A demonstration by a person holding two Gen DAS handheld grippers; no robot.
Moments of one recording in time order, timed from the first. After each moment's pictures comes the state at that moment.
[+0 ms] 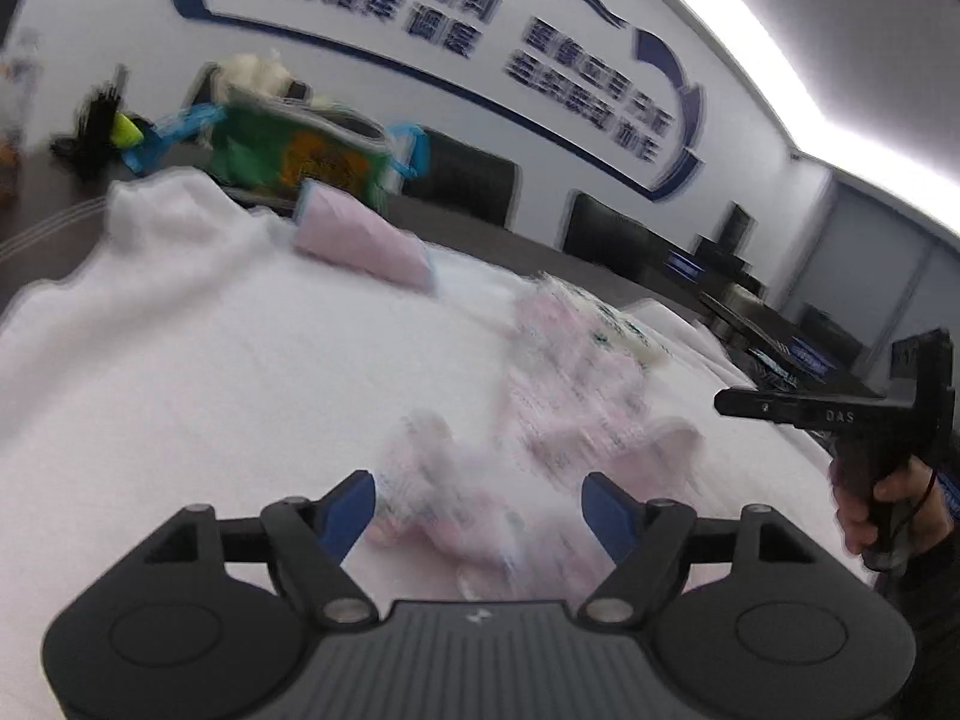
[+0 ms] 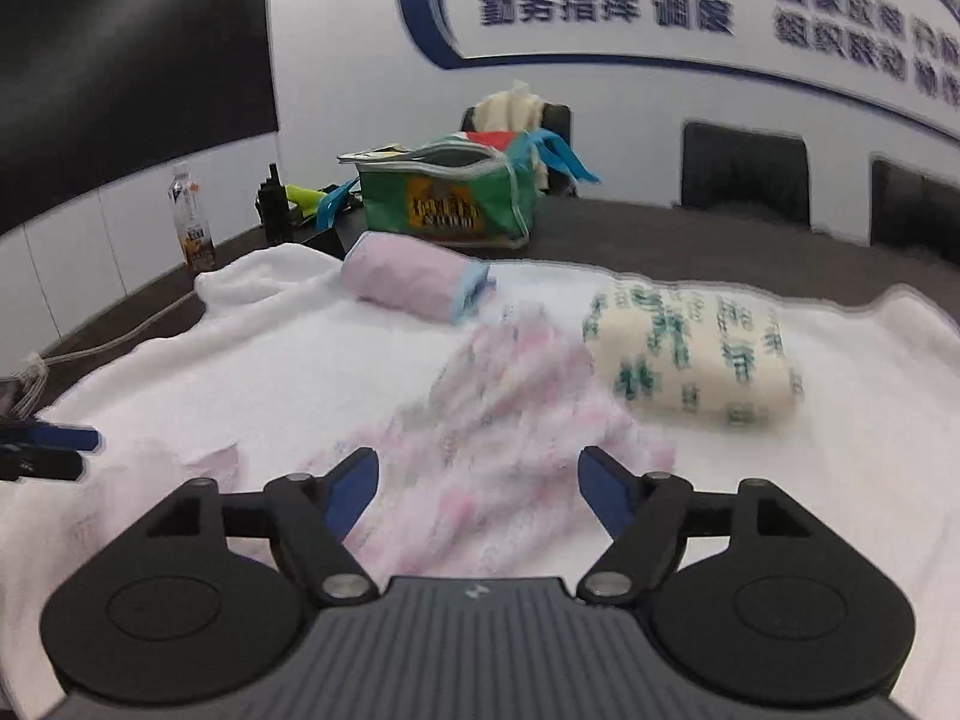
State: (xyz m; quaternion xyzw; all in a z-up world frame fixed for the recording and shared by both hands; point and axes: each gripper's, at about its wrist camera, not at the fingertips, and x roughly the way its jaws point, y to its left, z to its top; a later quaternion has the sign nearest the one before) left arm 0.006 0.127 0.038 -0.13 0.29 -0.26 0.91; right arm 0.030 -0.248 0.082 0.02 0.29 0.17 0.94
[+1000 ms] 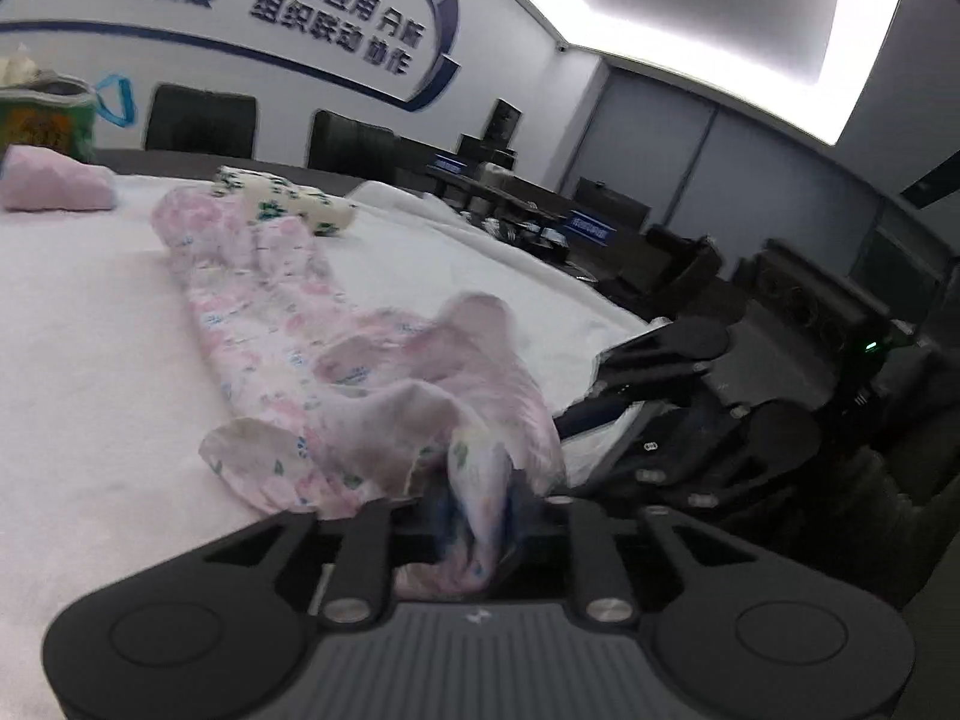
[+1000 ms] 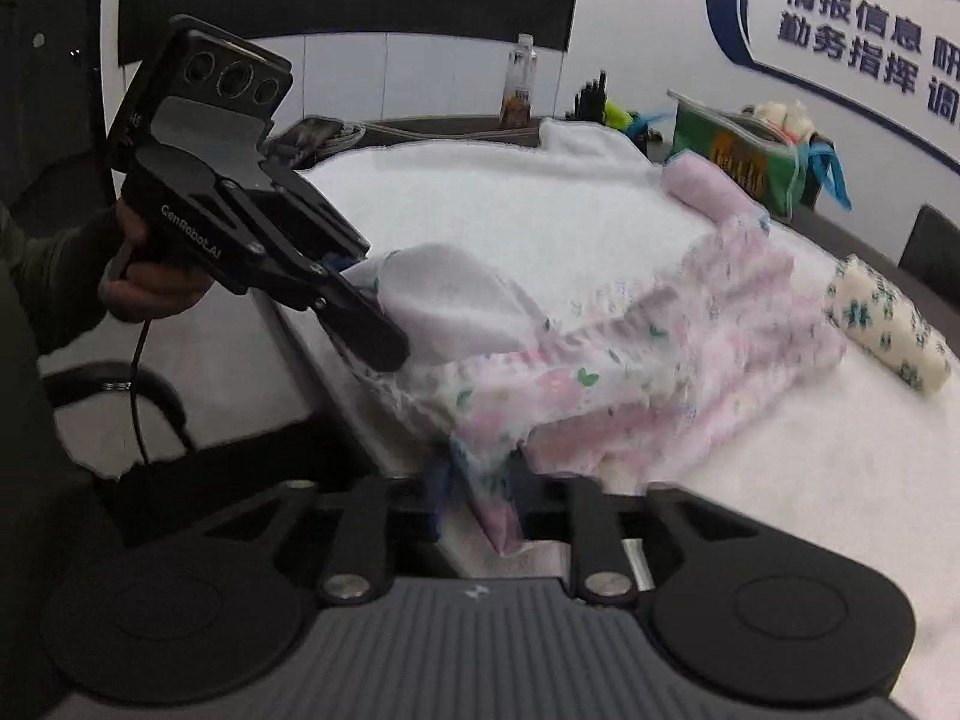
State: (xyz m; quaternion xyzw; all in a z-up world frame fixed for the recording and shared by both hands) left arm -0.111 0.020 0.015 -0.07 0.29 -0.46 0.84; right arm -0.172 -0.218 0.050 -0.18 0.28 0.38 0.86
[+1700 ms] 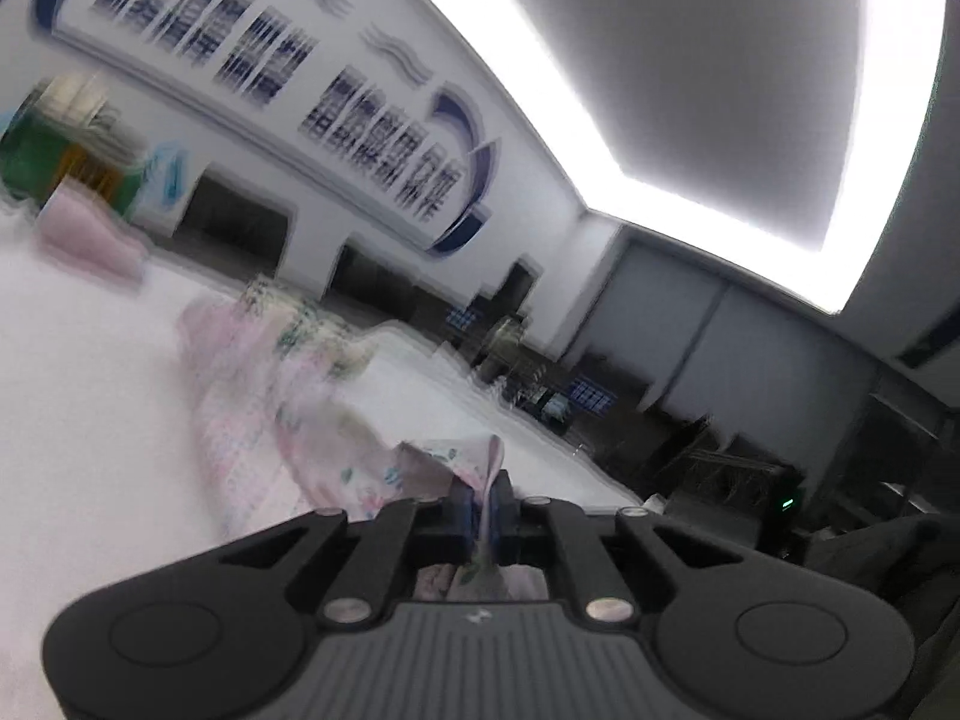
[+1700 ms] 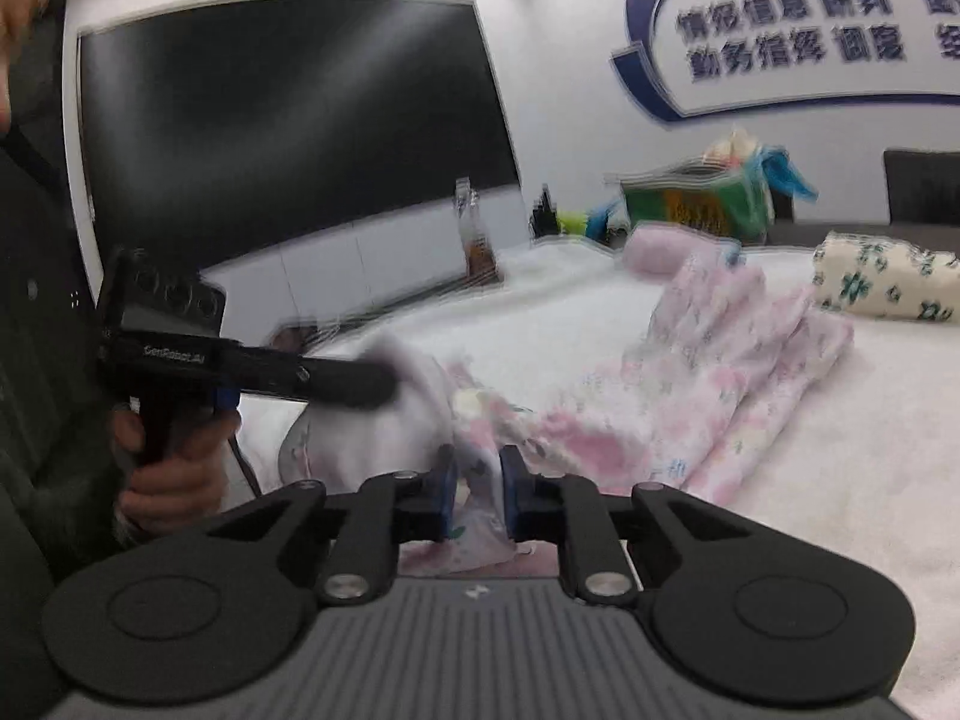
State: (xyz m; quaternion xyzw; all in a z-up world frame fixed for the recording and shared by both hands) left arm -0.092 0.028 0.023 -0.19 0.16 -0.45 0.86; right arm -0.126 -0.260 0.023 0.06 0.19 0.40 0.90
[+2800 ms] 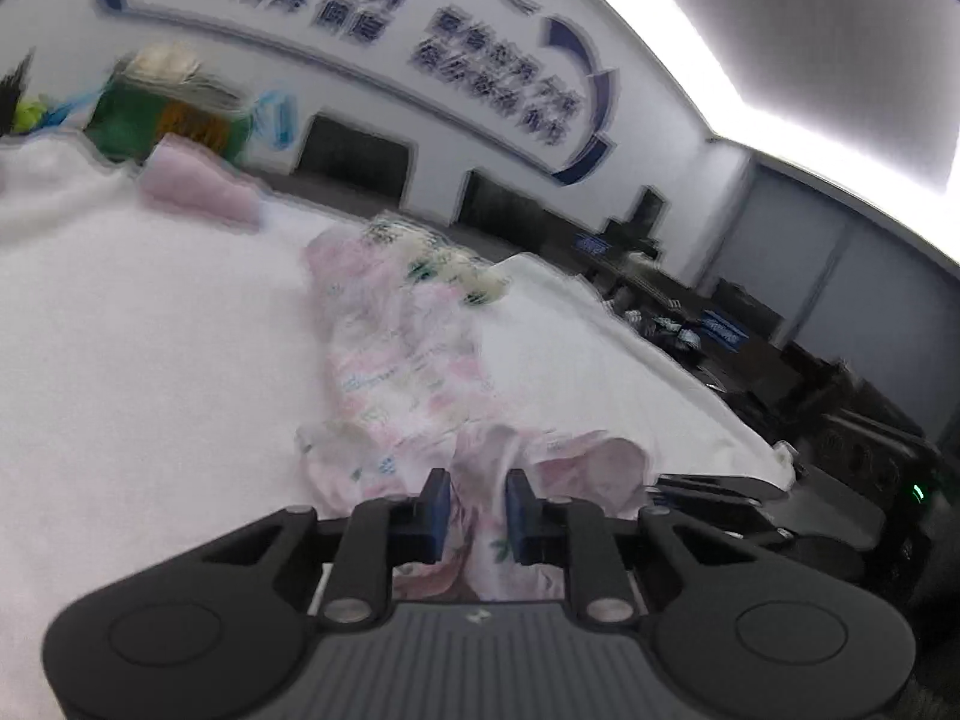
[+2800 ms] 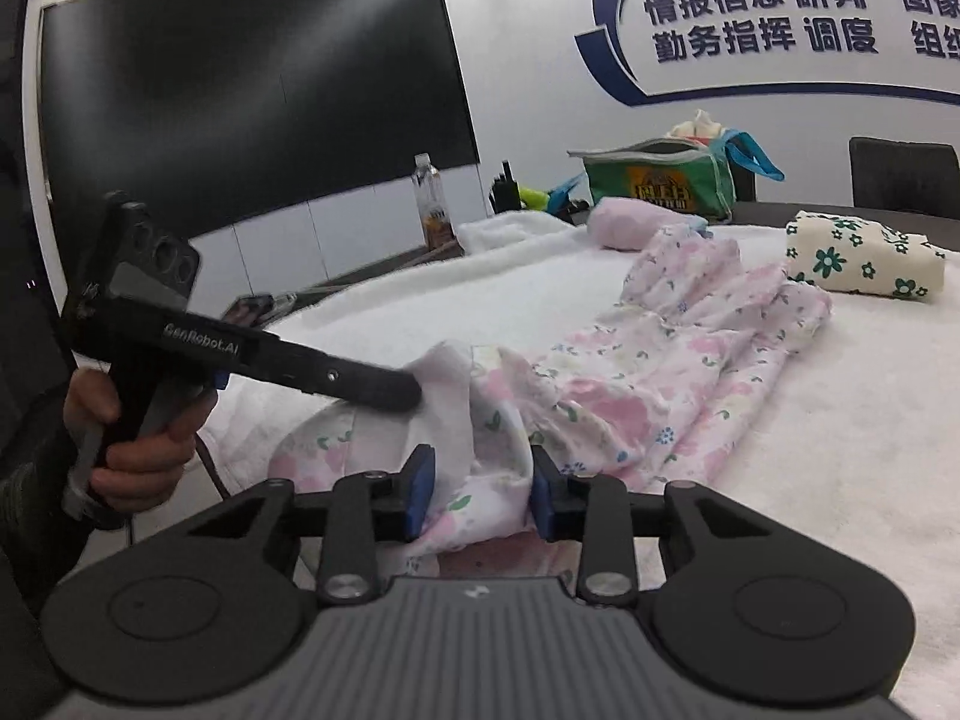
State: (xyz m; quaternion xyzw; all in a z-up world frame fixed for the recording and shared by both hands) left arm -0.077 0.022 0.017 -0.14 0.28 -0.34 0.89; right arm -0.126 -0.242 0.010 0.03 0.22 0.36 0.91
